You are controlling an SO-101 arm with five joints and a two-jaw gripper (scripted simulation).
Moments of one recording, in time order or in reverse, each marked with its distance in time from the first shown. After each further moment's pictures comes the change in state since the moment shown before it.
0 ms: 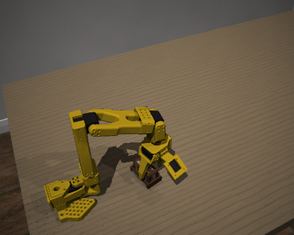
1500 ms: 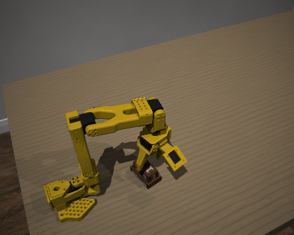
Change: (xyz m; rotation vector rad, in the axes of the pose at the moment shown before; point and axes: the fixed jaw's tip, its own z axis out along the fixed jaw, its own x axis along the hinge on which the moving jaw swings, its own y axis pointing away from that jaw) arm 0.001 -0.003 -0.031 0.017 0.007 0.000
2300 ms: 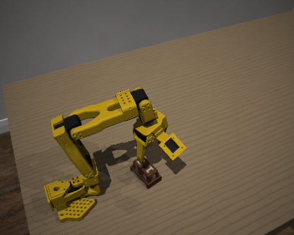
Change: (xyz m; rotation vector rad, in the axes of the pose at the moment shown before) arm -0.004 0.004 -0.040 -0.207 -0.084 0.009
